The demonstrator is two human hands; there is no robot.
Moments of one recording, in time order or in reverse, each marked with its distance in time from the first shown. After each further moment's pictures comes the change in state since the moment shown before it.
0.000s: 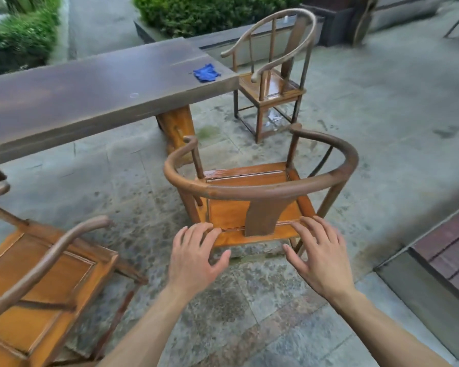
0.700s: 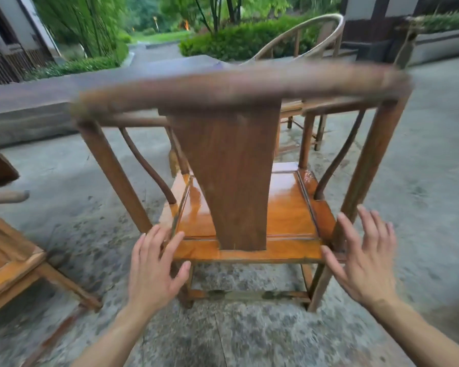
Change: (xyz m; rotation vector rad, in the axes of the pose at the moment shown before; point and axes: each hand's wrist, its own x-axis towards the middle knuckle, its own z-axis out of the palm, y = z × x) left_hand -0.030 -0.015 0.325 0.239 0.138 -0.133; right_hand 0.005 0.280 0.296 -0.066 0.368 -0.145
